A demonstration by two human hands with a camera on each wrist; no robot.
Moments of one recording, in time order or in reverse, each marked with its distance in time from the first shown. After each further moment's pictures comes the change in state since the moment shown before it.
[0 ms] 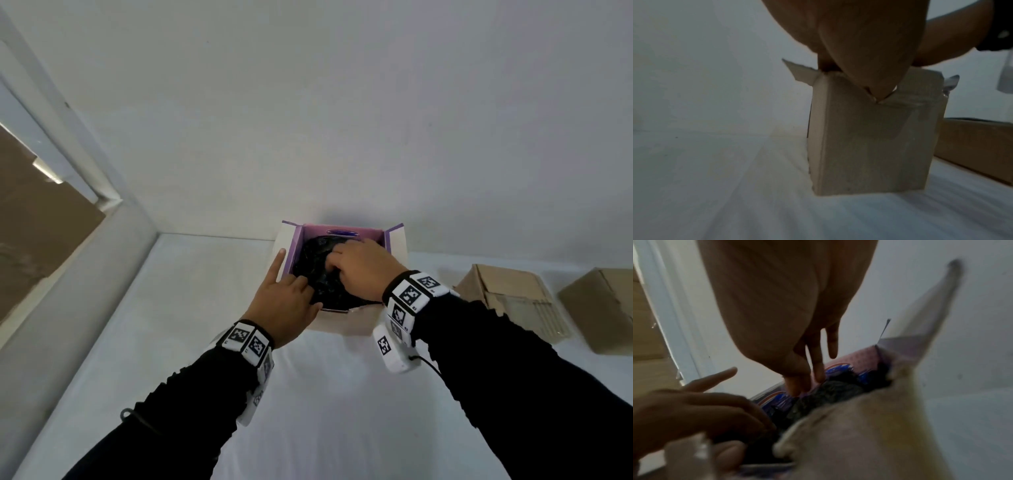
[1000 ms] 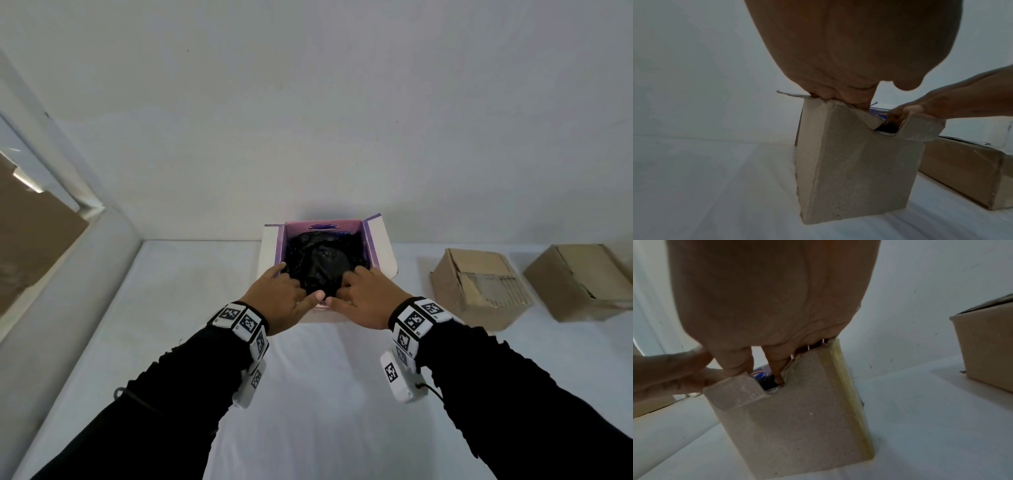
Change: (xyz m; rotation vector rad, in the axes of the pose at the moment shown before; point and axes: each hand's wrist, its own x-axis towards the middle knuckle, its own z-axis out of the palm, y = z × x) left_hand 0.003 0.003 -0.013 -0.324 -0.195 0.054; right_hand -0.068 -0.015 0.038 0.062 -0.145 0.149
